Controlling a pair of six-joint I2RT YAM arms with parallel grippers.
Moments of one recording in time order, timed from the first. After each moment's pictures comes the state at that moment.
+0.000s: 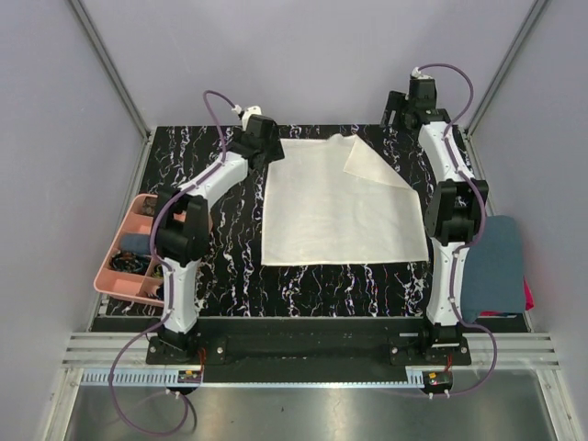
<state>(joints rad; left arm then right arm) -0.39 2.11 1.75 -0.32 -0.32 -0.50 0.05 2.28 2.16 -0.47 0.02 0.26</state>
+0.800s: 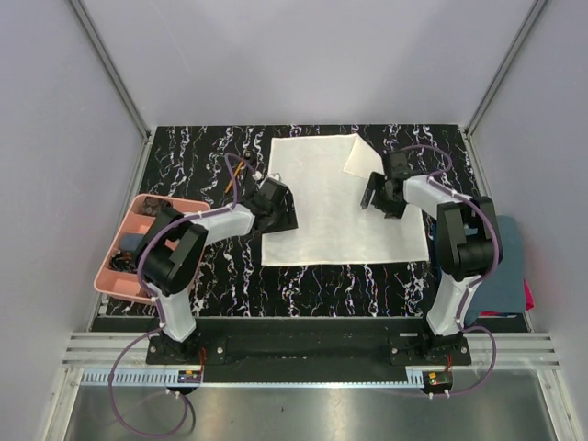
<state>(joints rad) -0.59 1.83 1.10 -0.19 -0.08 -0.66 0.18 1.90 1.28 -0.44 0.02 0.53</state>
